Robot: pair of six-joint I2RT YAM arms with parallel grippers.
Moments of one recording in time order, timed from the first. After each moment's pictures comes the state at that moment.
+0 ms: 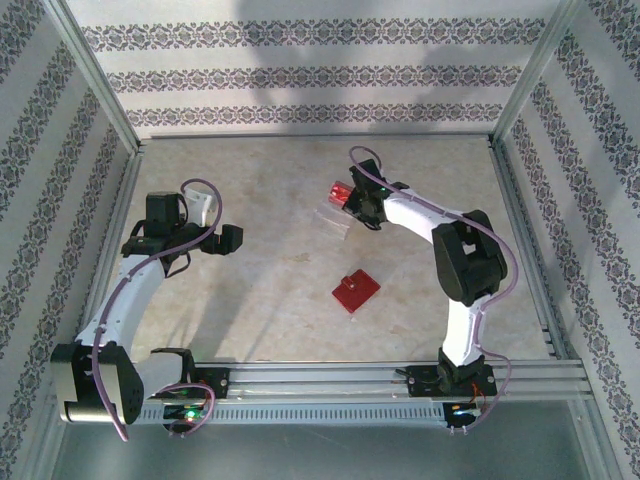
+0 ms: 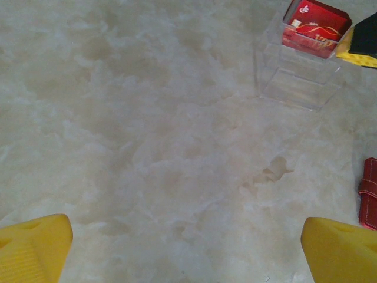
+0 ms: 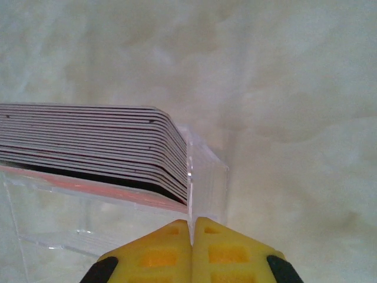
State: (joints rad) left arm 0.03 1.15 0.84 -0.48 0.45 0.10; right arm 0.41 1.93 1.34 -0.44 0.06 0.94
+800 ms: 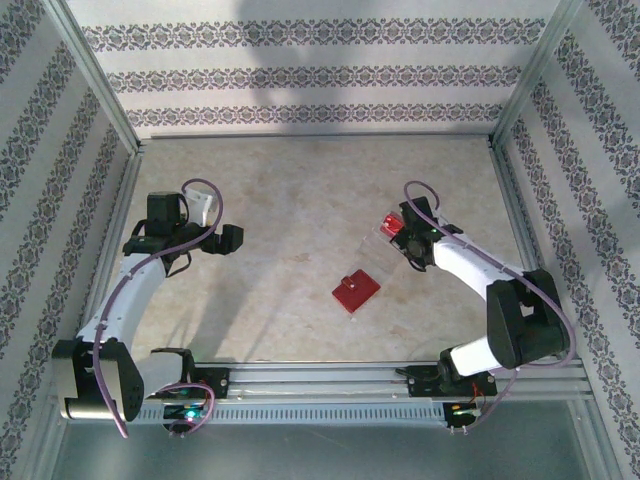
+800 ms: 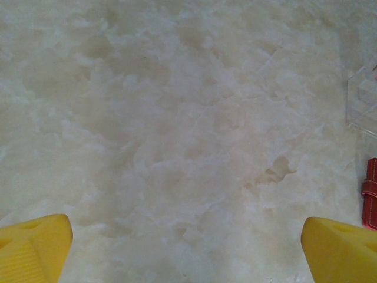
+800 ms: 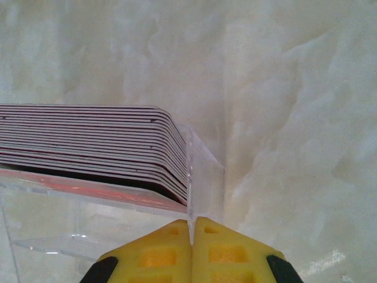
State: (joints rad) left arm 0.03 1.16 0.83 -0.47 0.45 0.10; right arm 0.27 1.45 0.81 -0.44 0.15 1.03
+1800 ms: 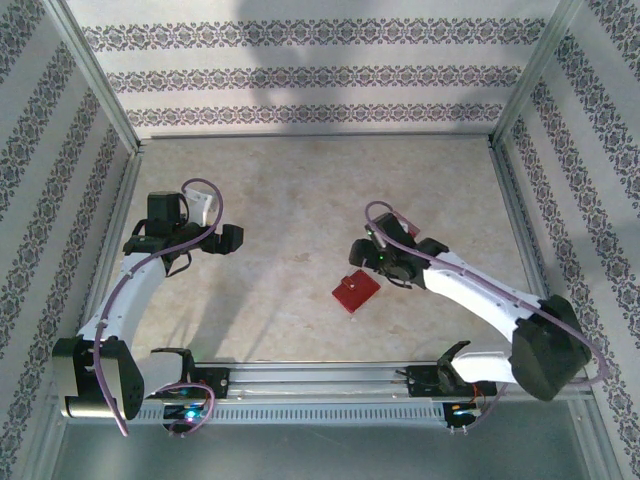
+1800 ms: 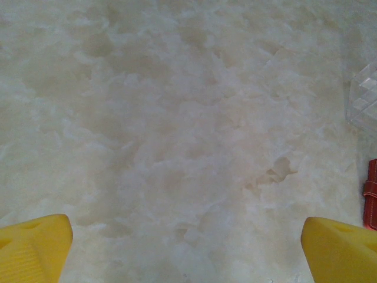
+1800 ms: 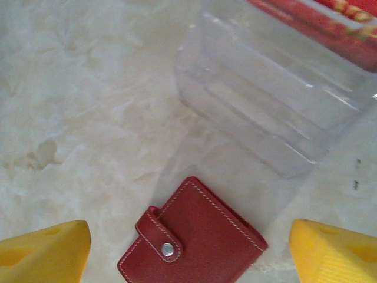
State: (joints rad) left arm 0.03 1.17 0.83 -0.47 0.45 0.09; right arm 0.62 1.31 0.85 -0.58 0.12 0.82
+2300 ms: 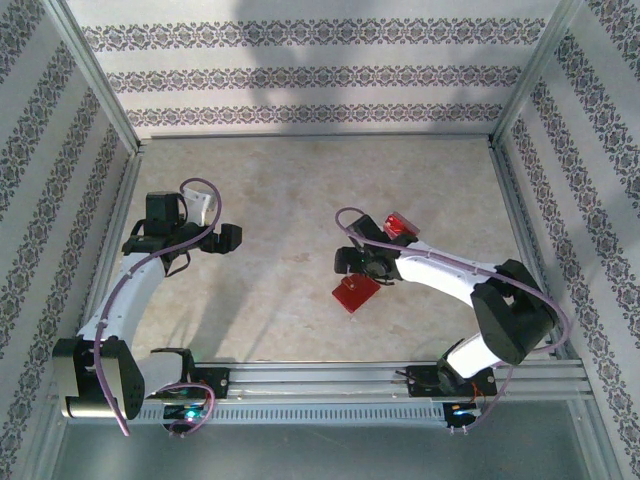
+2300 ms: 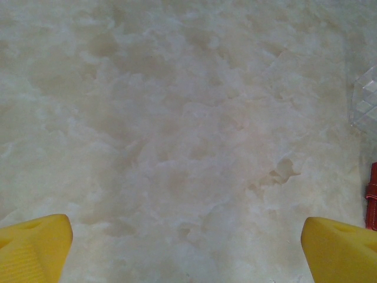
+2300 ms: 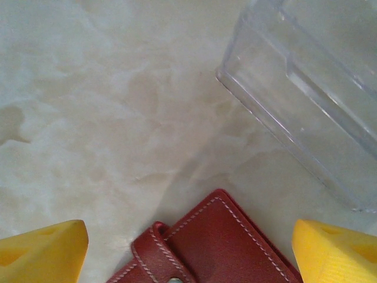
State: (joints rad) left arm 0.04 1.17 0.83 -0.47 0.45 0.09; right arm 0.66 1.52 0.87 -0.49 0.08 0.73
